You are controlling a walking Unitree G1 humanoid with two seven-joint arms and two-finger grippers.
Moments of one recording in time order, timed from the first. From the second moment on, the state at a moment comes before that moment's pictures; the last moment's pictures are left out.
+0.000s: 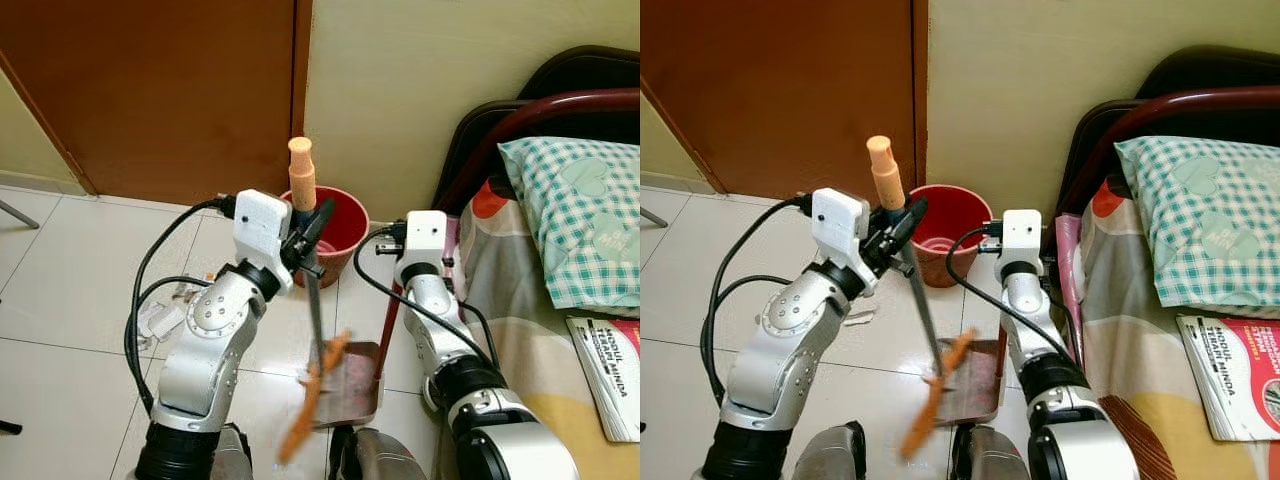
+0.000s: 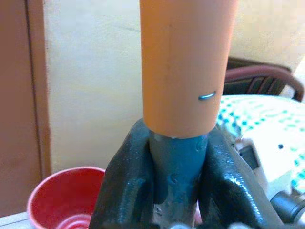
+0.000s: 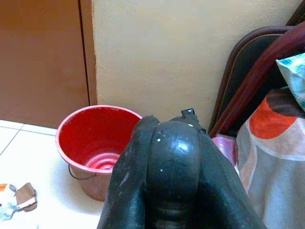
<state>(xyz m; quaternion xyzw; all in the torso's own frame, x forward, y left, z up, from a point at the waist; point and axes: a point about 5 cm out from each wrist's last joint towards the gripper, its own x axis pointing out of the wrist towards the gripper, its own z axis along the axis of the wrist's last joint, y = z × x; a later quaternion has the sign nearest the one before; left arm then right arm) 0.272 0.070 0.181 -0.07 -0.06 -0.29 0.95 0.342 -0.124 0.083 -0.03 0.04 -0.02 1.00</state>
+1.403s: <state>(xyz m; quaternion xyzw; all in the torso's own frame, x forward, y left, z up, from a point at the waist) 0.245 0.181 0.122 0.15 -0.01 0.03 0.99 0.309 -0.156 0.104 0.03 -0.01 0.03 1.00</state>
